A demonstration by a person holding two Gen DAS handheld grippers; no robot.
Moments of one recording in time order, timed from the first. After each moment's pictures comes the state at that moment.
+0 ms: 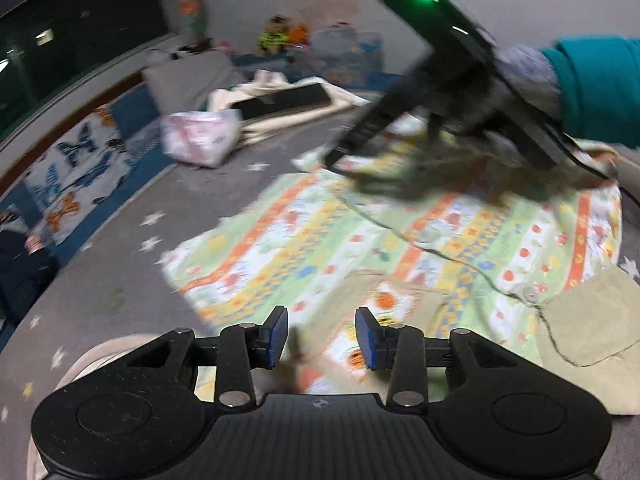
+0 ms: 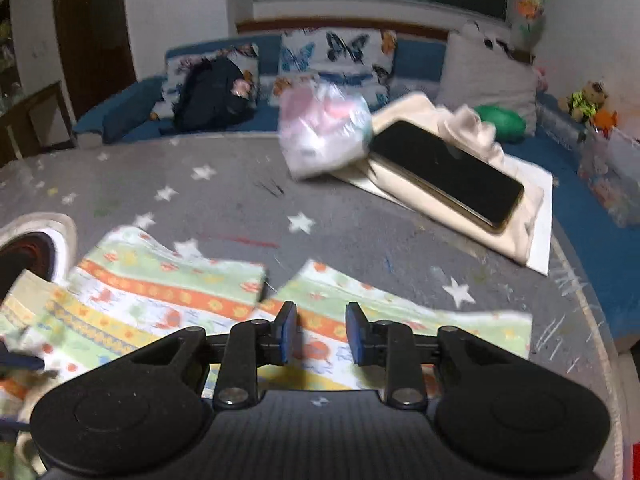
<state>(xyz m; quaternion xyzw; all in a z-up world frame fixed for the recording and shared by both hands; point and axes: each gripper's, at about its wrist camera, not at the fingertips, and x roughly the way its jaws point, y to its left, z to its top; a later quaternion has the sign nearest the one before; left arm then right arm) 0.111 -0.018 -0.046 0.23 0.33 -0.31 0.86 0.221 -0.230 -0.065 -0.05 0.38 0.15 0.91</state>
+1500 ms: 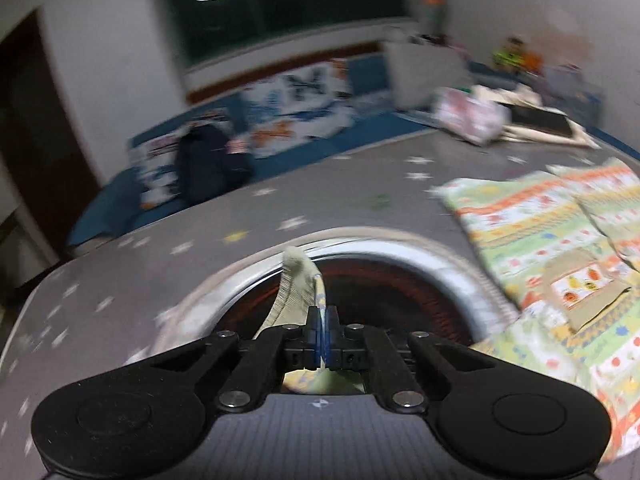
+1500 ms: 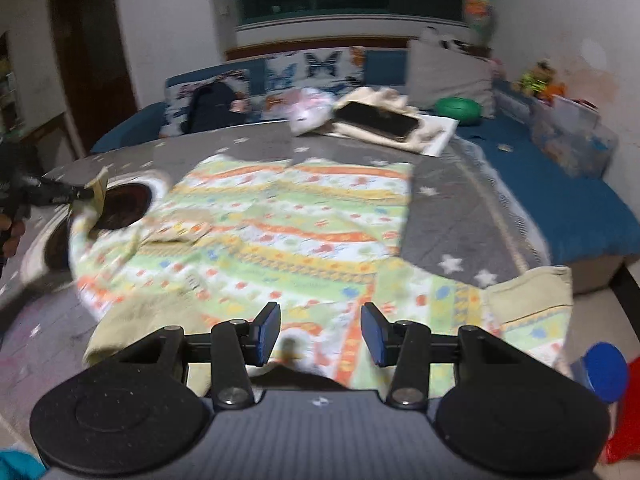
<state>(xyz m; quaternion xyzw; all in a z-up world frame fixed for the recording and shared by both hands) 0.068 0.113 -0.033 0.12 0.32 0.02 0.94 -0.040 -0.299 -0.024 -0.01 0.36 0.13 0.92</state>
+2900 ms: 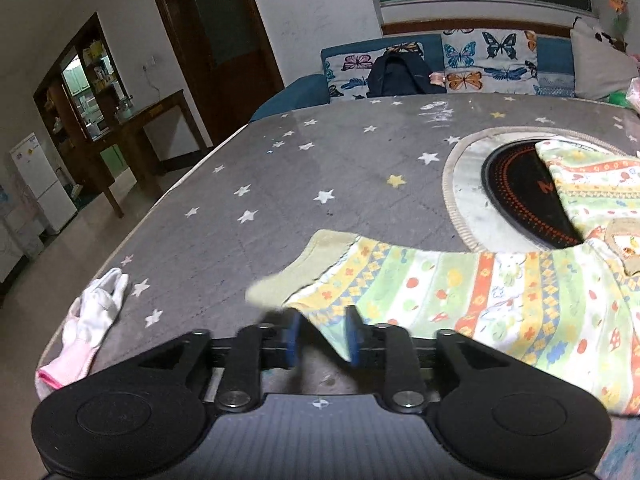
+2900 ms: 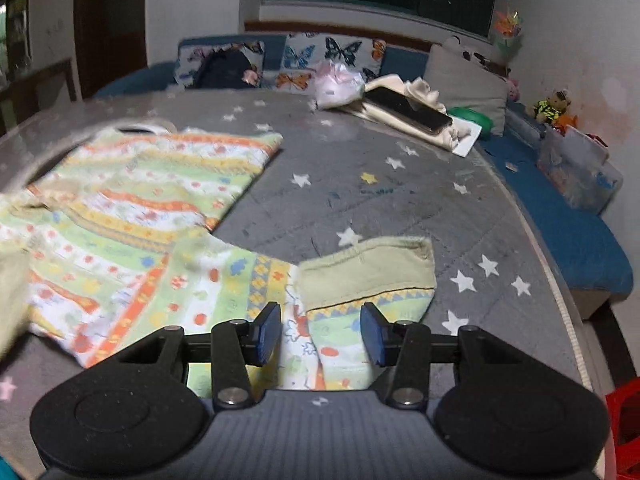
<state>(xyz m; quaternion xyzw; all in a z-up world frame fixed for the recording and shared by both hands) -0.104 0.269 -0.054 0.04 0.37 0.27 0.89 -0.025 -0.252 -0.064 -0.09 0.38 0.11 0.92</state>
